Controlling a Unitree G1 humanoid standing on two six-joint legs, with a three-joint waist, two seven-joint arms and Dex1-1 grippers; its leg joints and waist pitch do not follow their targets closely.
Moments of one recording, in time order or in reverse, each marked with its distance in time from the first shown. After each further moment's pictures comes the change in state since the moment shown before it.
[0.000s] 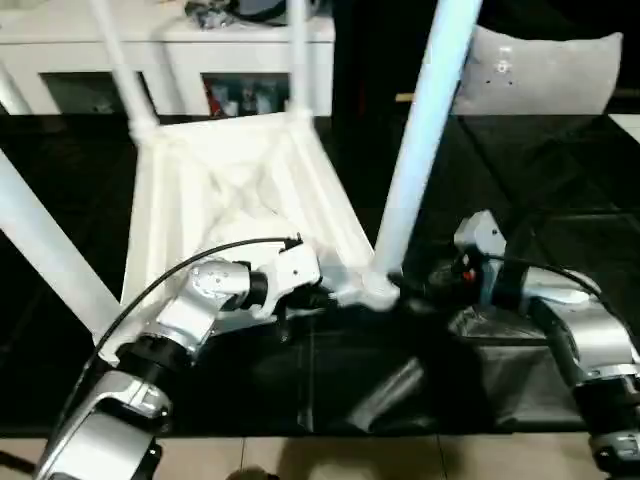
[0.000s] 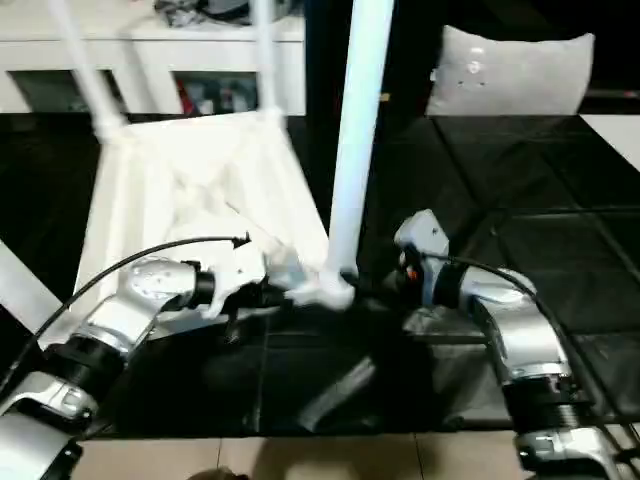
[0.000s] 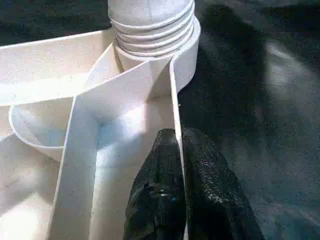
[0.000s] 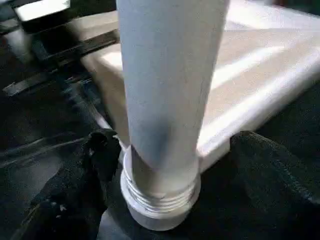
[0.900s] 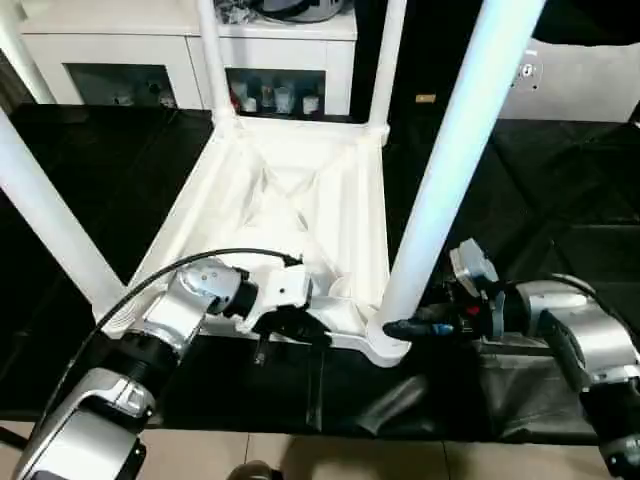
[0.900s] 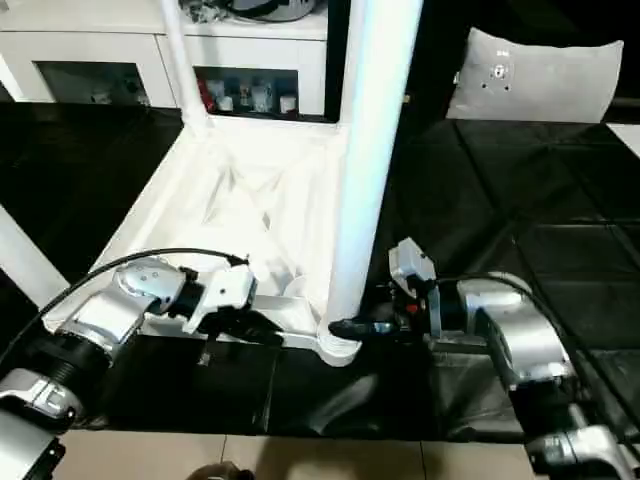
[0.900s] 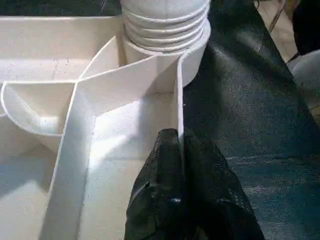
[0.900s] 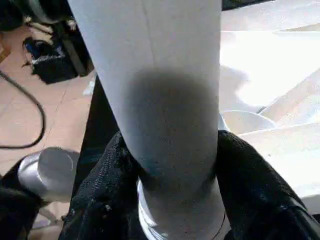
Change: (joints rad) left arm -0.002 0.031 -0.019 -0.038 -0.050 0.061 -0.197; right arm 0.032 0.006 0.054 -0.057 0.099 0.121 0.183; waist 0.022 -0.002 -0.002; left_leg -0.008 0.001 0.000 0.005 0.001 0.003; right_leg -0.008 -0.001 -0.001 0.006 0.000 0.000
